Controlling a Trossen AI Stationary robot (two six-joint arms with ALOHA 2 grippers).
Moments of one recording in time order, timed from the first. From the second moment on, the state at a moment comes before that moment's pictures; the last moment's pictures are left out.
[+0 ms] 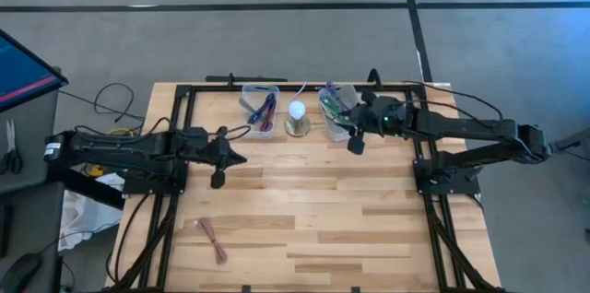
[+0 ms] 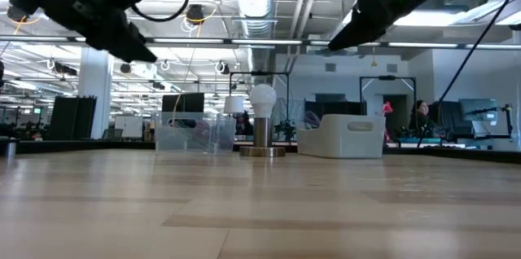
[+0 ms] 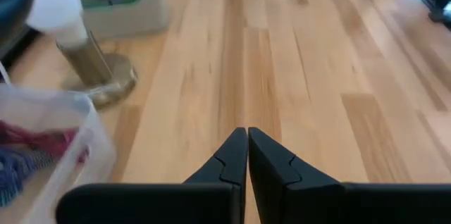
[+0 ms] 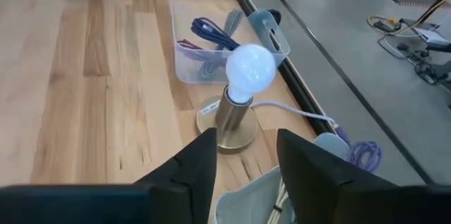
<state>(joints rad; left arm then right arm) 0.04 0.72 0.39 -0.18 0.02 0.07 -0.26 1.08 0.75 -0.15 0.16 -0.19</state>
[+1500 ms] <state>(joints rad) -0.08 0.64 0.69 -0.68 -0.08 0.18 -0.29 1.07 0.74 -0.37 0.21 -0.13</state>
